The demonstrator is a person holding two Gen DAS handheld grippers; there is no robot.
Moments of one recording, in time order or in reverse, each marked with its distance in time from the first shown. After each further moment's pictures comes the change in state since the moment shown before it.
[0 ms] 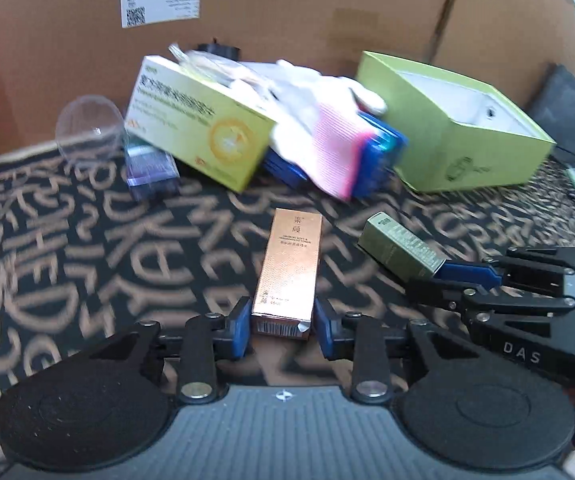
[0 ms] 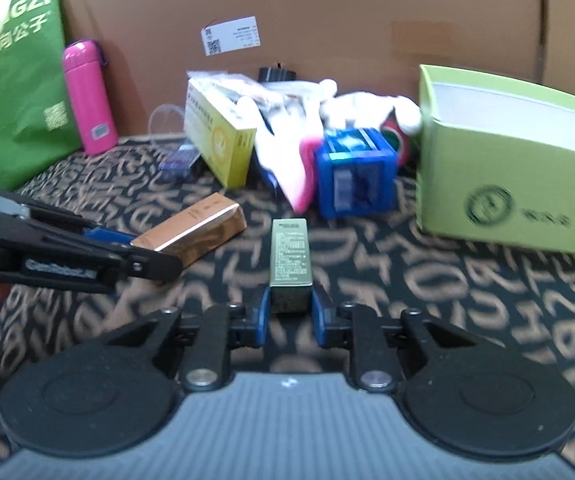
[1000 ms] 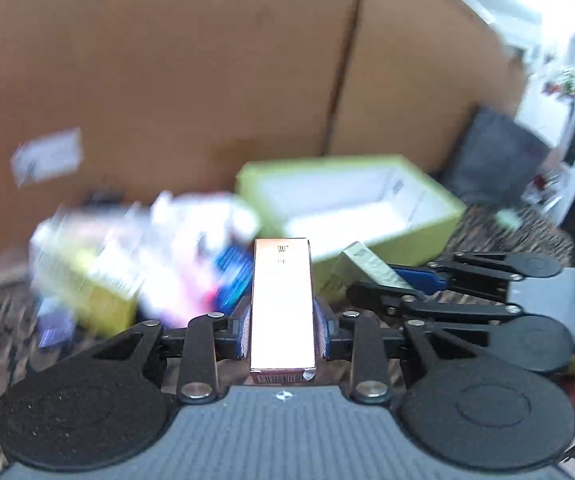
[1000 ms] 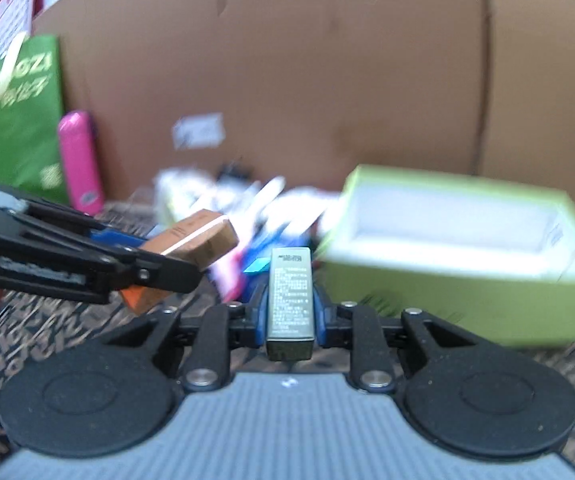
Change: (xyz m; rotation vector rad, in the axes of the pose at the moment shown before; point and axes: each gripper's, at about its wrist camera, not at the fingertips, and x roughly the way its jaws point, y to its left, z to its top) left arm -0.037 -0.096 0.085 0.132 -0.207 -0.139; right arm -0.073 -0.054 0.050 -0.038 -0.210 -0.076
